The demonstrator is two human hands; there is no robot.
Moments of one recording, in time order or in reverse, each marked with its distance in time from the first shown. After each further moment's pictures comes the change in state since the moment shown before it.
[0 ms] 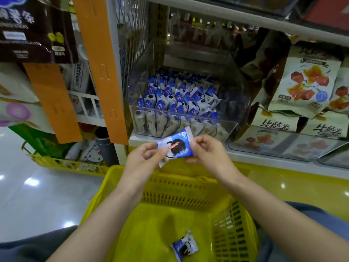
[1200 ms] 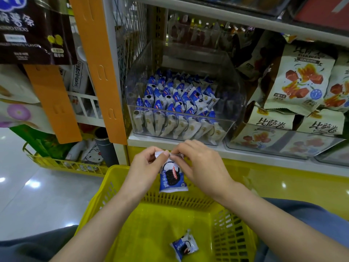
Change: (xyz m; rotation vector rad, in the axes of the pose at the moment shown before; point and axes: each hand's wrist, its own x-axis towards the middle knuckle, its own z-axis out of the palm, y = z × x) left_hand -0.005 -0.006 0.001 0.277 -0.114 0.142; right_hand -0.024 0.004 0.002 -0.995 -0.005 -0.764
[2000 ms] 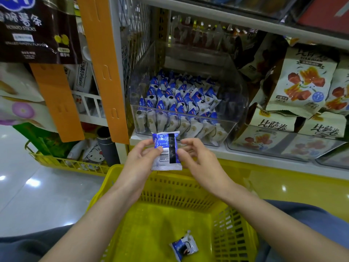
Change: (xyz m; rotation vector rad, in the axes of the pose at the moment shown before) left_hand -0.001 0.016 -0.006 -0.337 0.091 -0.230; right_hand 0.004 -0.004 0.001 0.615 -0.134 0.482
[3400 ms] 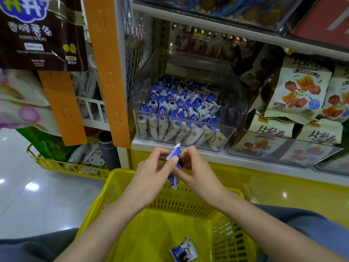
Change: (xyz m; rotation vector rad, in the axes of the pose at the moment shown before) left_hand -0.005 -0.014 -0.003 0.535 -0.143 0.325; right_hand -0.002 0.017 0.012 -0.103 -0.014 -0.140
